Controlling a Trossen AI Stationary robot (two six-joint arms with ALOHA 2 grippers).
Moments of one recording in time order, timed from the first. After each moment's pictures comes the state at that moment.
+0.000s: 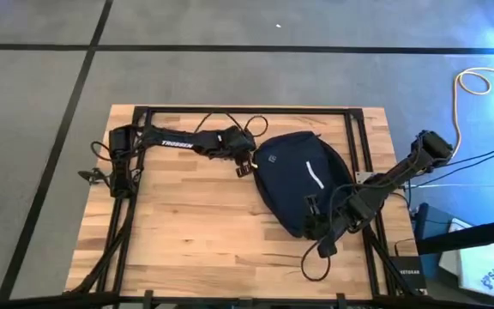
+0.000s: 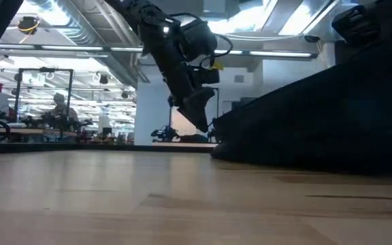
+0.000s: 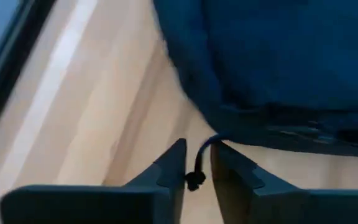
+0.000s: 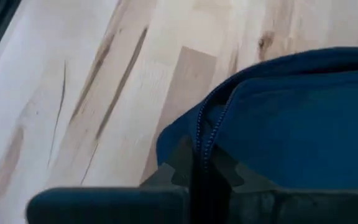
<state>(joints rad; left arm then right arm) 0.22 1.91 1.31 -0.36 -0.25 0.03 0.65 1.34 0.90 -0.65 0.23 0.28</state>
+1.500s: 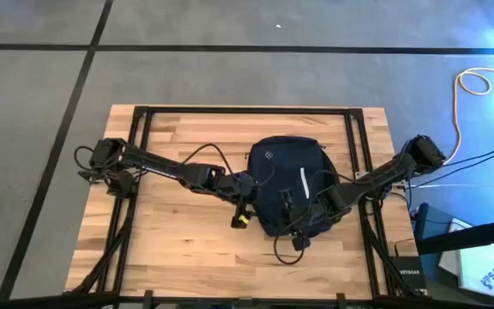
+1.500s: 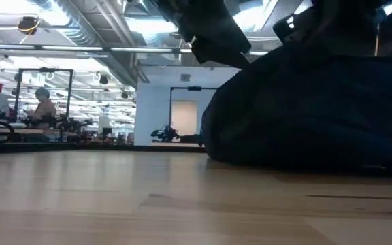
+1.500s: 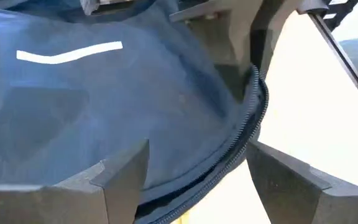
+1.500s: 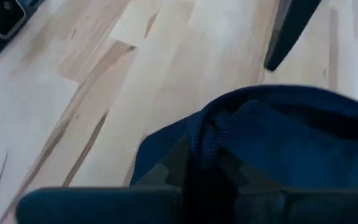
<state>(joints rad) -0.14 1.78 1.33 -0.23 -0.01 0.03 0.45 1.47 0.90 -0.29 0.17 0.02</state>
